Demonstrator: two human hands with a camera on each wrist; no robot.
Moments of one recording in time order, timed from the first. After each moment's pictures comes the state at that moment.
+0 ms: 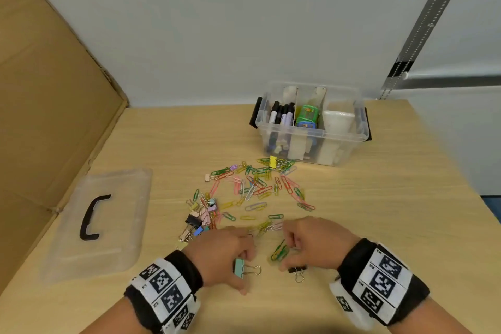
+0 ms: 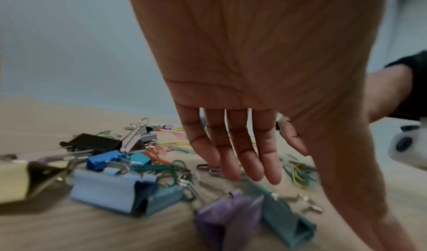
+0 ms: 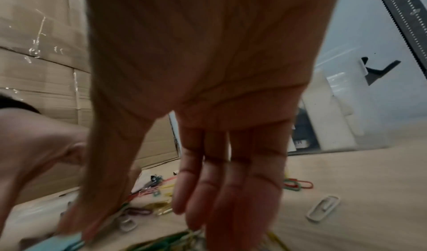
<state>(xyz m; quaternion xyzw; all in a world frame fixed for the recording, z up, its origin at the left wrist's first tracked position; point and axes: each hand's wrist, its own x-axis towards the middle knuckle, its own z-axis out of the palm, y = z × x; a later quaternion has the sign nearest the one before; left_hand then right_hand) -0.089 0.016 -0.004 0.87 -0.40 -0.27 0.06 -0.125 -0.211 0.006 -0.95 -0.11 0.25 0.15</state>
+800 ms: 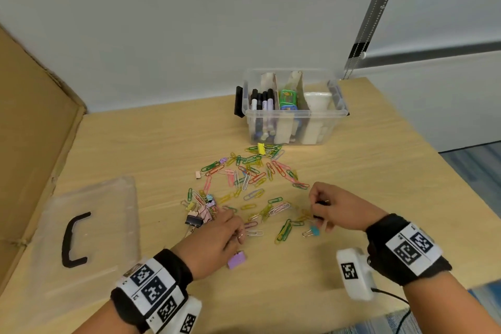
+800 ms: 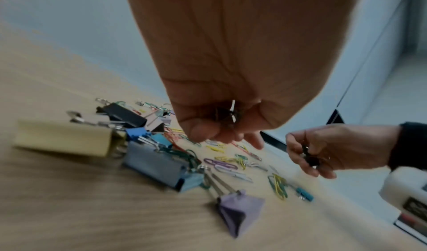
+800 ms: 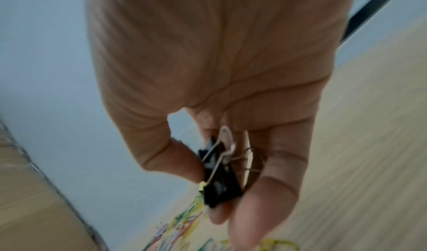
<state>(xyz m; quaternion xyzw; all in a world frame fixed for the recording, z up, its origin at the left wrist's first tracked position) -0.069 0.055 -0.016 0.83 -0.44 -0.25 0.24 -0.146 -0.228 0.004 -0.84 0.15 0.18 0.48</state>
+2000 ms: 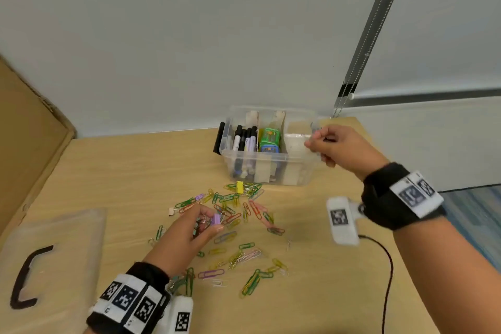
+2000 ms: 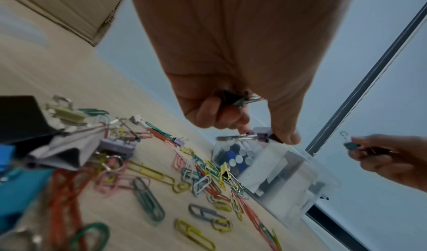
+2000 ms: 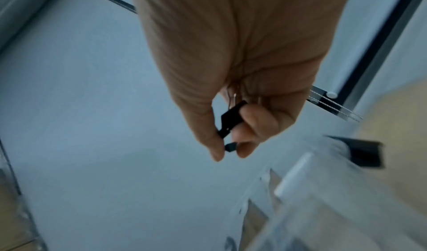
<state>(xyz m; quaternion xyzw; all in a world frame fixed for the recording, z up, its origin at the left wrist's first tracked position) -0.034 0.003 0.010 0.89 -0.23 -0.13 0.38 -0.041 -0.325 0.108 -0.84 0.16 -0.05 0.52</state>
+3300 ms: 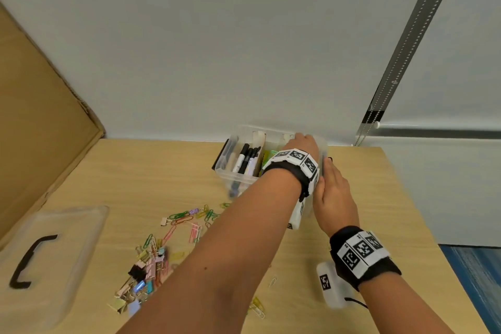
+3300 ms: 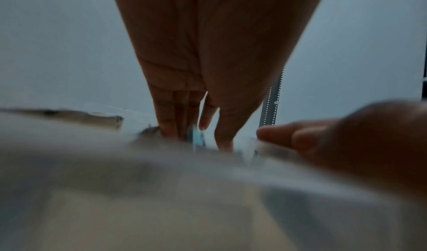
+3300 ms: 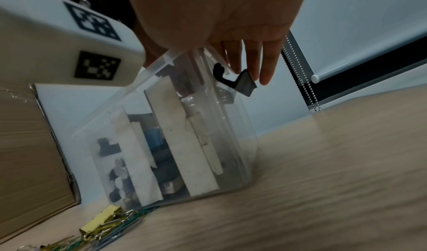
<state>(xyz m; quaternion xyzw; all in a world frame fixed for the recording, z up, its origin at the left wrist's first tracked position) 0.097 -0.297 0.071 0.97 -0.21 -0.07 0.13 -0.019 -0.351 0.007 -0.93 0.11 -0.19 0.28</state>
